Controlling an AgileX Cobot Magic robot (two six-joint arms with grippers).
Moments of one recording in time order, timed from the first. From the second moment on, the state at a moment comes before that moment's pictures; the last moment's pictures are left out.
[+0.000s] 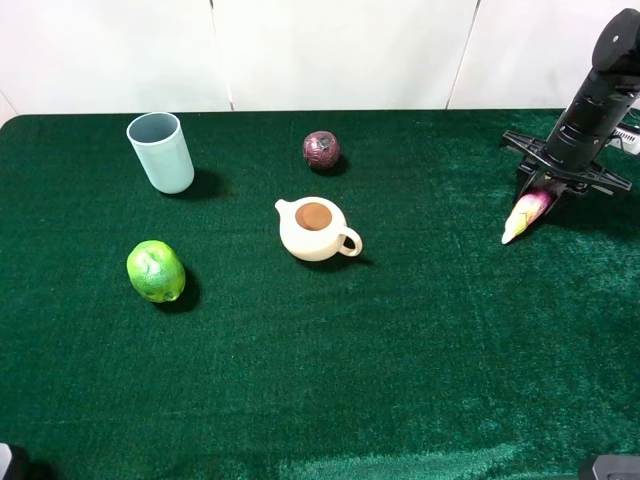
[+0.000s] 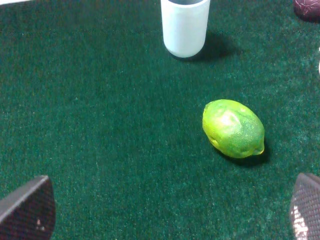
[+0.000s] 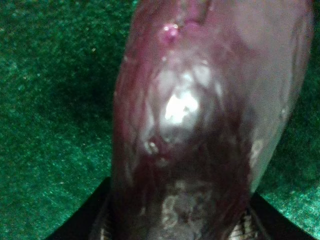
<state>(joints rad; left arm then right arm) 0.00 -0.01 -0.50 -0.05 1.05 0.12 -0.06 2.19 -1.44 0.08 0.92 0.54</state>
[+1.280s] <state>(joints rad) 0.00 -0.01 -0.50 -0.05 1.05 0.12 -0.06 2.07 -1.48 0.08 1.07 0.47</state>
